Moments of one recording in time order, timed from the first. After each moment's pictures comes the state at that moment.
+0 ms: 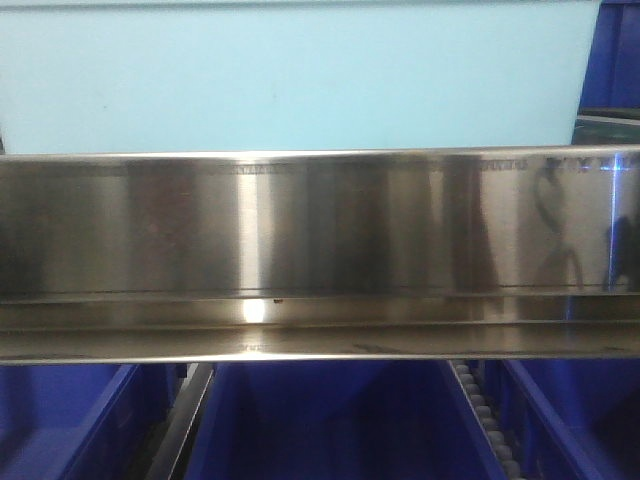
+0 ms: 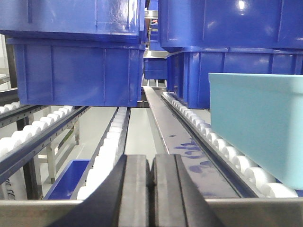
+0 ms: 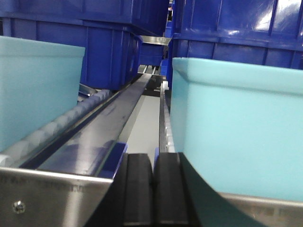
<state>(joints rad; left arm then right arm) -0.04 0.00 0.00 0.01 0.00 -0.01 0.10 0.00 0.00 0.02 0.05 -0.08</state>
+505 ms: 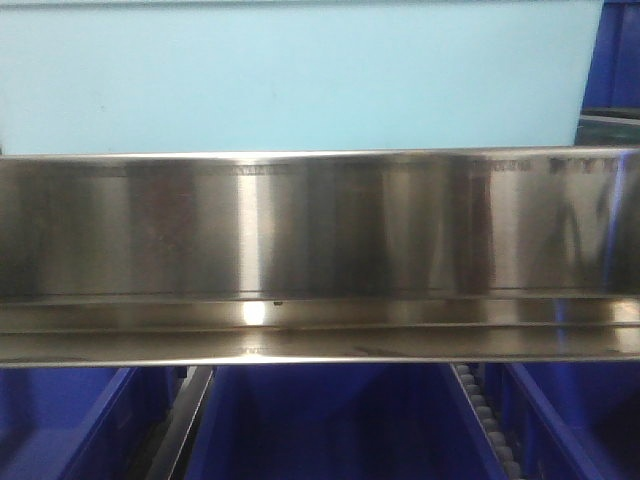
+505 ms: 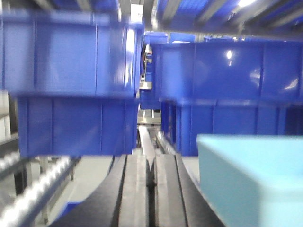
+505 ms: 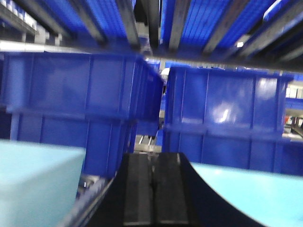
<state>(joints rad) -0.04 0.03 -0.33 0.02 0.20 -0.01 0.10 0.00 -0.19 0.02 -0.03 -0.08</state>
